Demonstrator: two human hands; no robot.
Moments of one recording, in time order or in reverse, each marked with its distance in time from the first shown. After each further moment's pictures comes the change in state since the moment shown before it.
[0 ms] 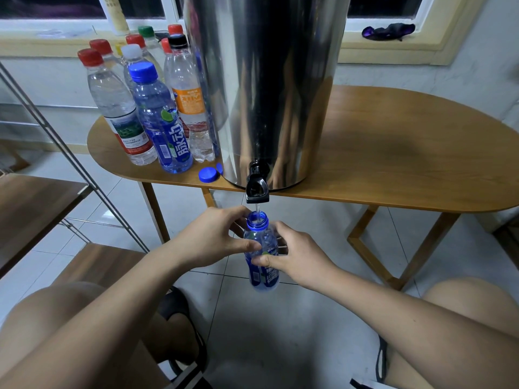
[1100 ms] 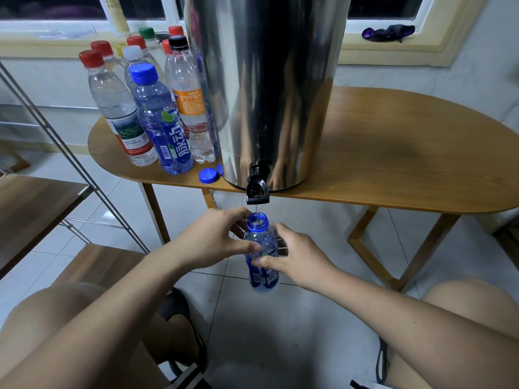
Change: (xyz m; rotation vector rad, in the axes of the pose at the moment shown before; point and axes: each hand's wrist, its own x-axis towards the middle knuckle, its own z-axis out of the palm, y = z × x) left_hand 0.000 0.001 0.000 0.028 -0.008 0.006; right_hand -0.002 -0.002 0.000 0.001 -0.008 0.006
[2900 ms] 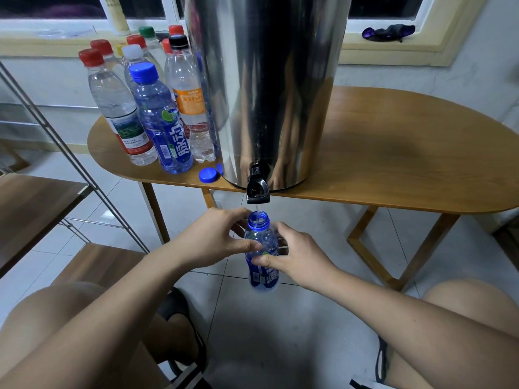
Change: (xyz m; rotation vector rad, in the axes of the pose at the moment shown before) left_hand 0.000 0.003 -0.002 0.004 -0.007 -0.004; right_hand 0.000 -0.002 -0.001 0.000 0.019 0.022
